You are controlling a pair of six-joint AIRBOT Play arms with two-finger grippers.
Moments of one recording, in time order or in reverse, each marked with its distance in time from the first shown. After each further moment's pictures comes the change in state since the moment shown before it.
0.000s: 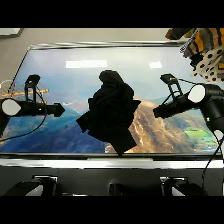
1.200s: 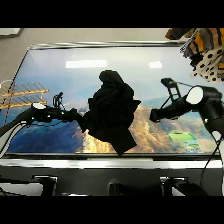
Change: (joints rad) left arm 0.077 -0.521 -0.031 -0.731 0.024 0.449; right arm 0.000 -0.003 -0.067 0.045 0.028 0.088
